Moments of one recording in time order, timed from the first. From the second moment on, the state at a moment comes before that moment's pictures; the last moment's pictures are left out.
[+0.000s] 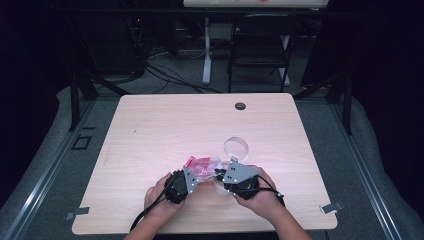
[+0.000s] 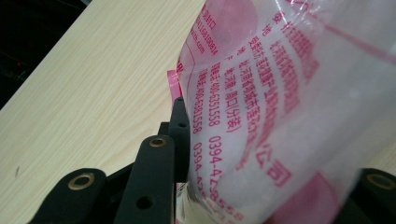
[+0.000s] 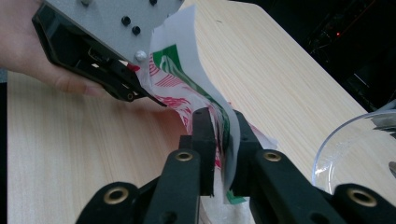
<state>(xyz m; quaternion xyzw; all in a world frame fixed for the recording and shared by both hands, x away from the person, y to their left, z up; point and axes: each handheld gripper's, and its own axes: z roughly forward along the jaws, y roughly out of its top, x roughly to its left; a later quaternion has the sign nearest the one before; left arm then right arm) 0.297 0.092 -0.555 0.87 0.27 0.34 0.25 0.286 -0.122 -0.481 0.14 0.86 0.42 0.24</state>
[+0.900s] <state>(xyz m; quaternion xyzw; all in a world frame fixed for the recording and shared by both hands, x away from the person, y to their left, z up) 0.303 0.105 -0.560 0.86 0.31 0.29 0.29 0.289 -0.140 -0.462 0.19 0.81 0.50 0.24</state>
